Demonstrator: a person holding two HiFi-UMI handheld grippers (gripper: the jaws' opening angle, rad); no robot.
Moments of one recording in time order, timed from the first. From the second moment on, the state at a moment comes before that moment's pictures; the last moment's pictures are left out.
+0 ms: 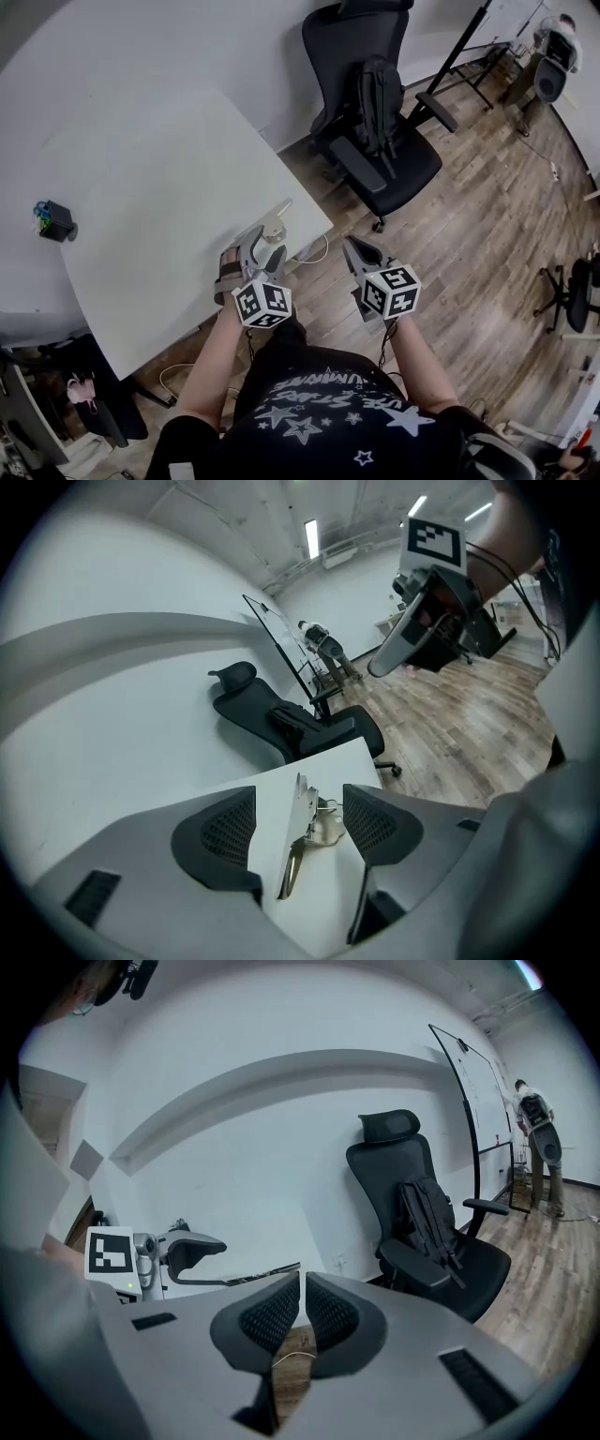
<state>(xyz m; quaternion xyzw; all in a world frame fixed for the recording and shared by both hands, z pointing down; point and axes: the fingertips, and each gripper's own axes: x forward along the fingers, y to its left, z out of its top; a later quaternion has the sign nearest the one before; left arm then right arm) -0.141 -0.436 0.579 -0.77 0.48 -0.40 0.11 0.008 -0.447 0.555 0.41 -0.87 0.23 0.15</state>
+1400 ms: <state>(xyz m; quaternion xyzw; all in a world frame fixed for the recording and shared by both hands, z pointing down) -0.136 -0.477 0.638 -0.69 0.42 -0.56 0.17 0.035 -0.464 0.570 0.45 -0.84 0.25 0.15</state>
